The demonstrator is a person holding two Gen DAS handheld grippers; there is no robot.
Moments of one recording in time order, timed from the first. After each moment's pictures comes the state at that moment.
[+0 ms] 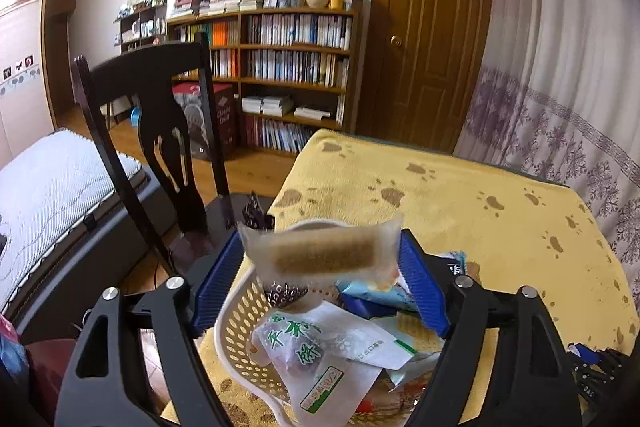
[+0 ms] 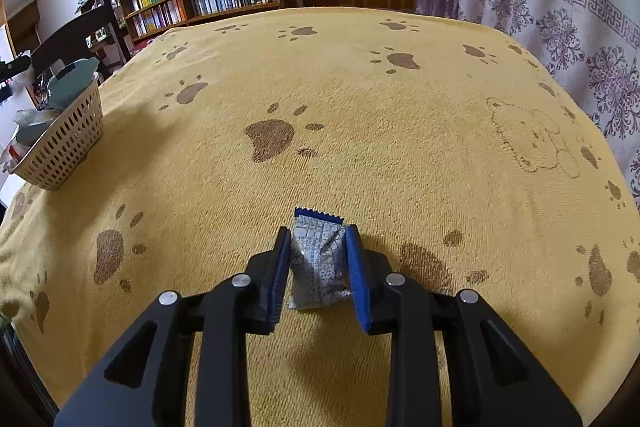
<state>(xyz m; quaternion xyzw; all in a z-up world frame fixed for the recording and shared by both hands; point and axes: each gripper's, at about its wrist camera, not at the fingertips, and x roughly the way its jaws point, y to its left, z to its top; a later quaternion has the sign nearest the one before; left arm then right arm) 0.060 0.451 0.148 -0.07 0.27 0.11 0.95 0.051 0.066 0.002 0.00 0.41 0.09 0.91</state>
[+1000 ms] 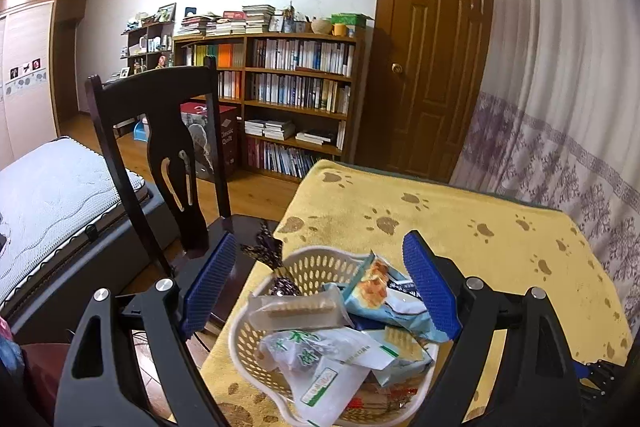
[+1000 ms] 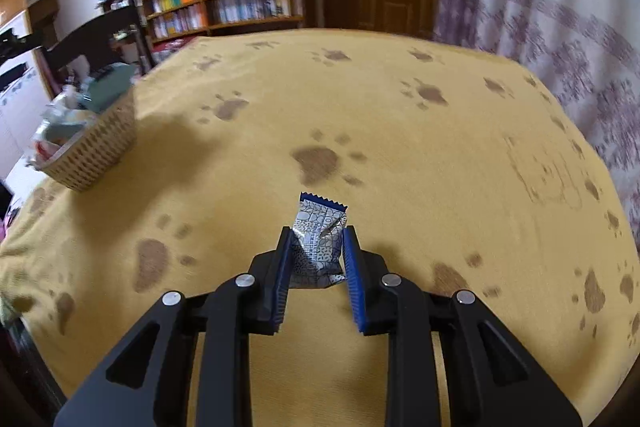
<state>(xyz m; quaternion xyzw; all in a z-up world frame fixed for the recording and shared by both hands) 0.028 0.454 0.178 -0.08 0.22 0.12 0.97 0.038 0.097 0.032 -0.02 0.38 0.12 0.92</state>
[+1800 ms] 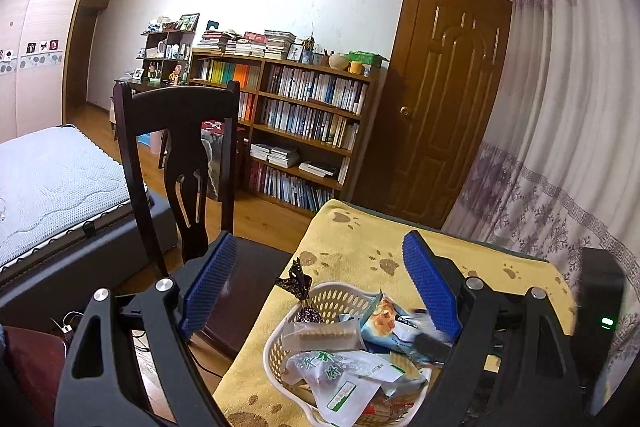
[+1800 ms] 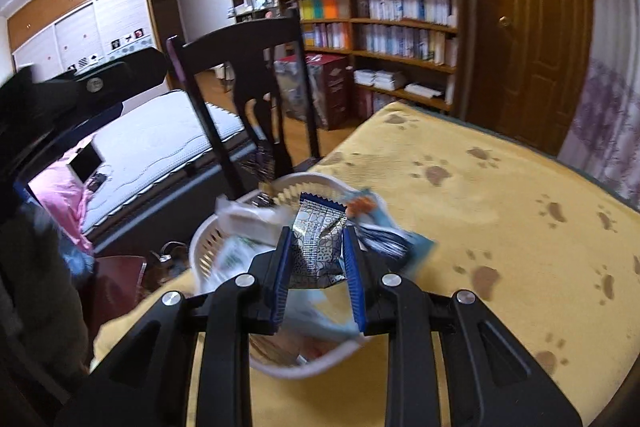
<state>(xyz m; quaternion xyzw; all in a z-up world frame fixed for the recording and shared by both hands) -0.008 0.489 0.204 -0.13 0.16 0.12 0.97 0.085 0.334 0.137 -0.06 0.33 0.34 0.88</state>
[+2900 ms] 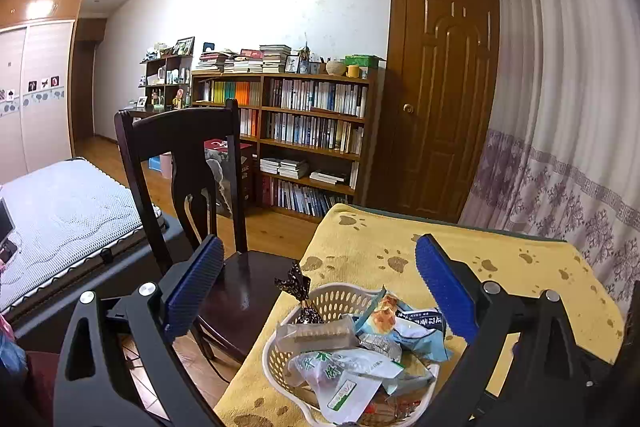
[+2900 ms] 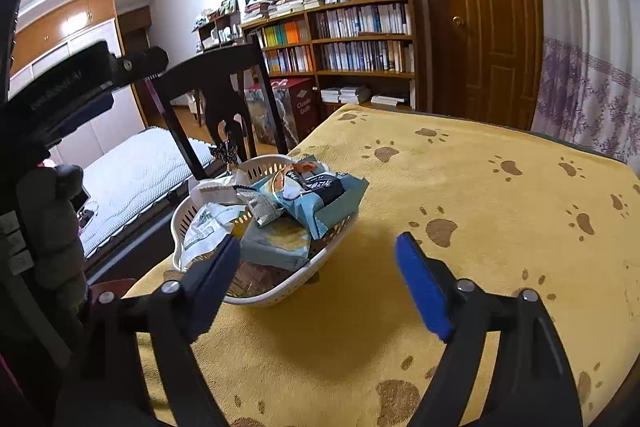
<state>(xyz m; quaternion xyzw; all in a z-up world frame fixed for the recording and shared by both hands) -0.008 0.453 0.205 -0.06 0.15 0.15 0.98 0.037 0.253 0.114 0.00 0.29 0.28 0.91</state>
